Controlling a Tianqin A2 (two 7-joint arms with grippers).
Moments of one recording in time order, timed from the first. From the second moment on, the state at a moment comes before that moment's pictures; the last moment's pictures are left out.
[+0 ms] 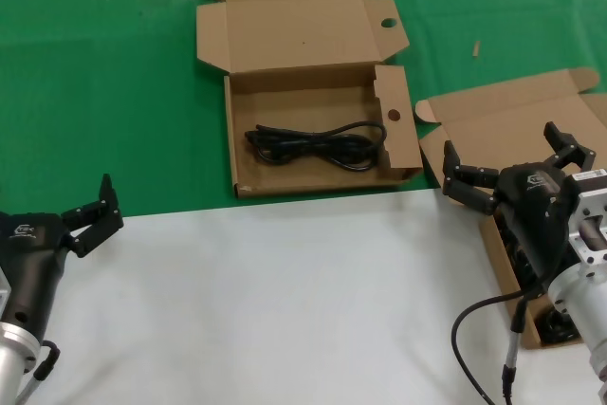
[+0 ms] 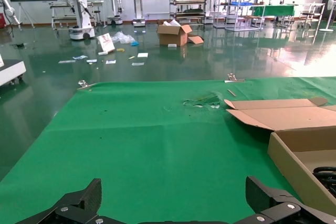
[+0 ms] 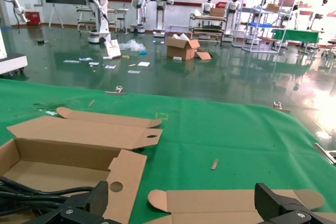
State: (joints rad) left arm 0.00 -0.30 1.60 -1.60 -1.80 0.00 0.00; right arm 0.03 0.31 -1.62 1.59 1.78 -0.03 0.00
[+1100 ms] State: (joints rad) left arm 0.00 -0.30 1.60 -1.60 -1.80 0.00 0.00; right arm 0.03 0.31 -1.62 1.59 1.78 -0.03 0.00
